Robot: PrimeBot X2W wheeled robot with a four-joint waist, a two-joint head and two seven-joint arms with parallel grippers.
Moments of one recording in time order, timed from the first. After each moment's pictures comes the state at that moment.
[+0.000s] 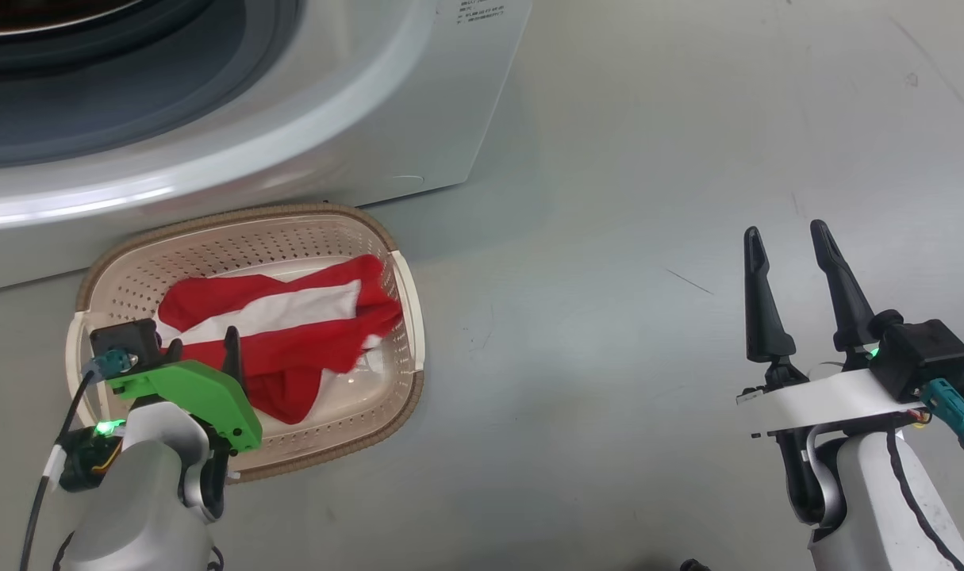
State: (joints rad) left arm -0.48 0.07 -0.16 0.80 -0.51 0.06 -0.01; right arm -0.16 -0.04 0.10 0.08 0.26 0.04 -0.26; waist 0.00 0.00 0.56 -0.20
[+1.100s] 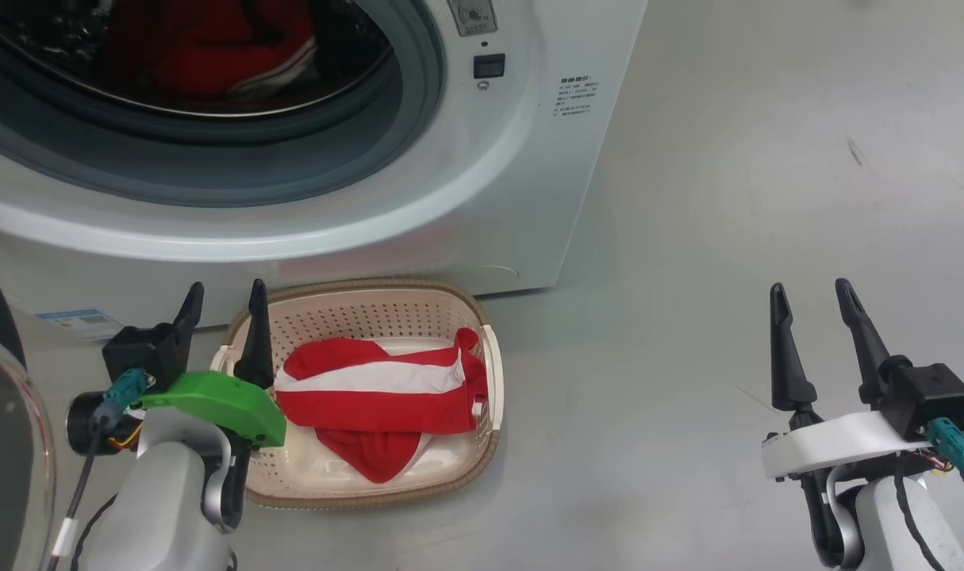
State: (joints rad) left arm -0.42 0.05 -0.17 0.62 -0.43 -0.03 -0.25; right arm -0.09 -0.06 0.03 0.13 0.21 0.03 -0.26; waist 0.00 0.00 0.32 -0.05
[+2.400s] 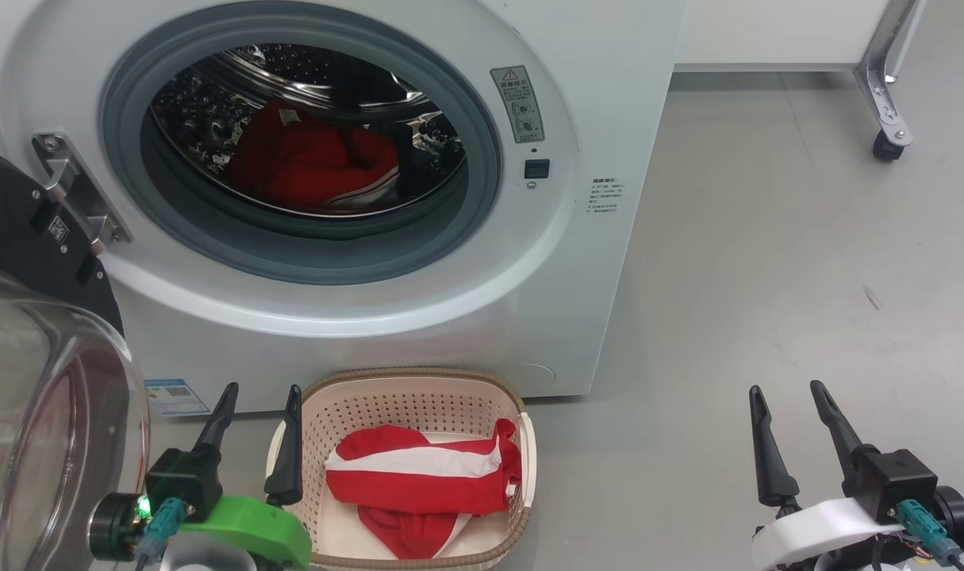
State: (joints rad) left arm -0.07 0.07 -0.22 0.28 -0.33 0.01 -0.25; right arm 0.09 -0.06 0.07 0.15 0.19 0.02 -0.26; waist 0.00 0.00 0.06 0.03
